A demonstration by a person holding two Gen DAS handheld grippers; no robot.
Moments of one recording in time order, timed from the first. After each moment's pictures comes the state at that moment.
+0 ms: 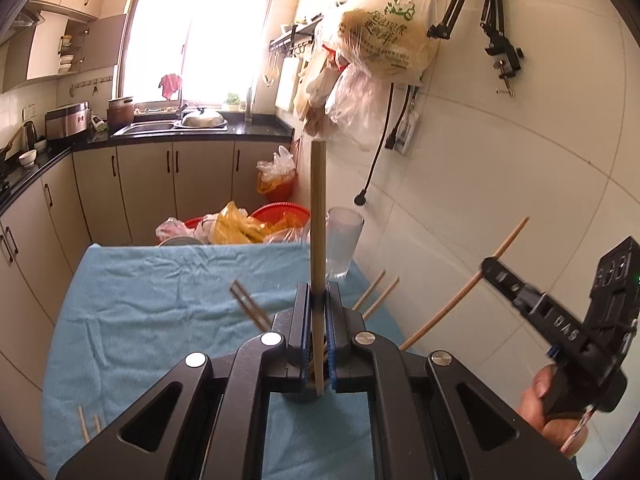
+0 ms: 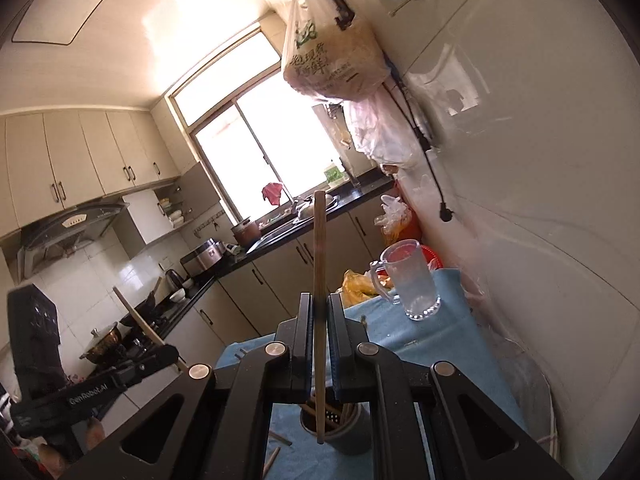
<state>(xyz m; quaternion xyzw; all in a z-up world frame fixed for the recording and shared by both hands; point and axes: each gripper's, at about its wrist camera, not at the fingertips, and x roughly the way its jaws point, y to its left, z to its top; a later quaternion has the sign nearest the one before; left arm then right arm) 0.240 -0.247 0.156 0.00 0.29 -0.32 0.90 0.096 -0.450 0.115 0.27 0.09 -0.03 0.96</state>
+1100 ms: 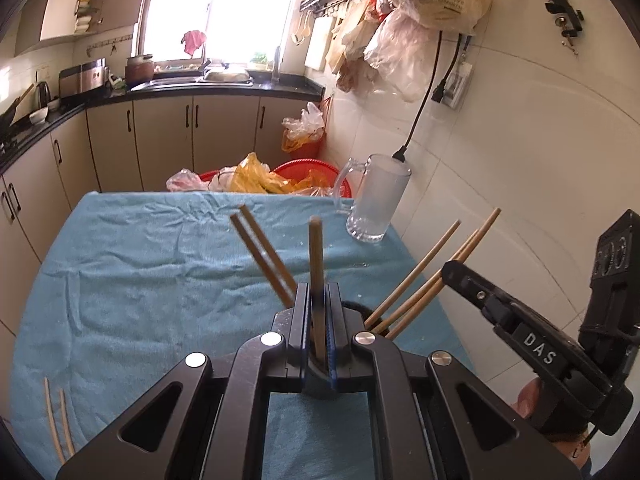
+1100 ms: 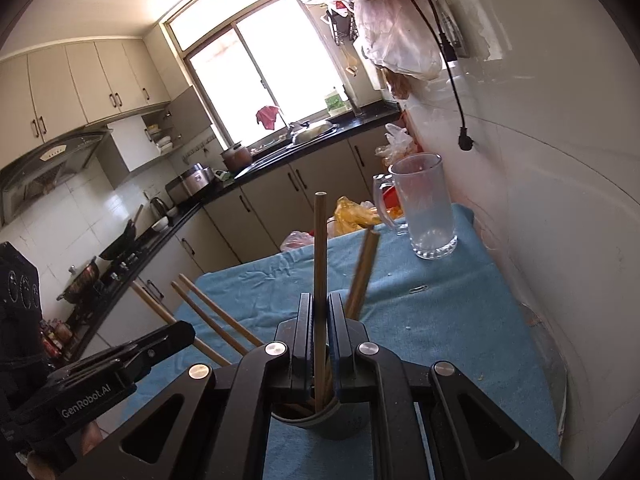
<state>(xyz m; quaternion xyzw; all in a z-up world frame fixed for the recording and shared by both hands) 0.287 -0.268 0.058 0.00 0.36 -0.28 0.89 0.193 -0.439 0.037 0.23 0.22 -0.01 0.95</state>
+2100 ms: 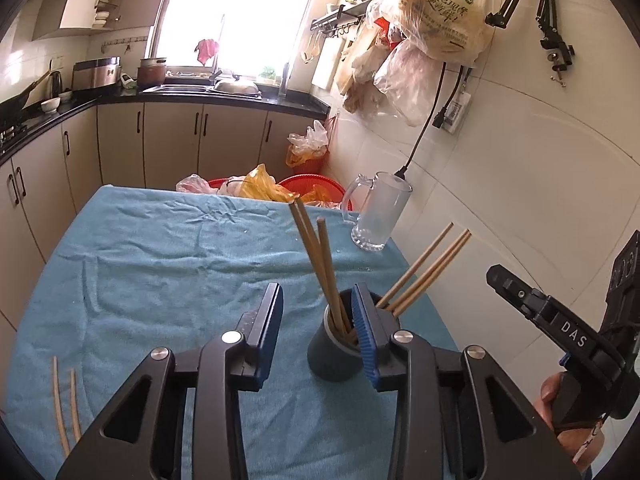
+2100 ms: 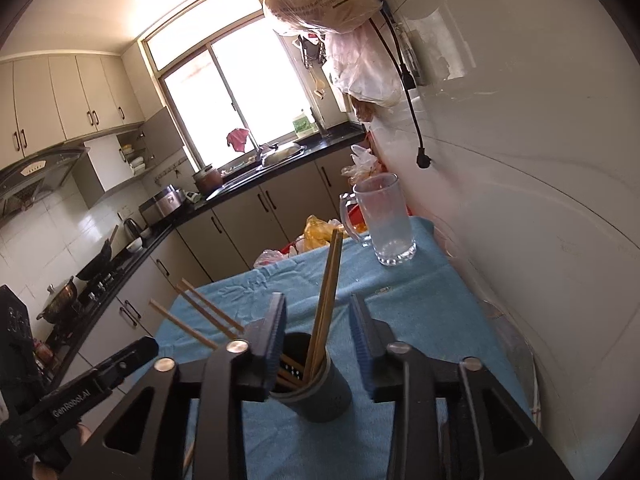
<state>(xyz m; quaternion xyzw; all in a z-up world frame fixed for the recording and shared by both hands) 0.256 -0.213 0.065 -0.04 0.33 -0.28 0.90 0.137 -0.422 0.055 0.23 0.19 -0.08 0.95</state>
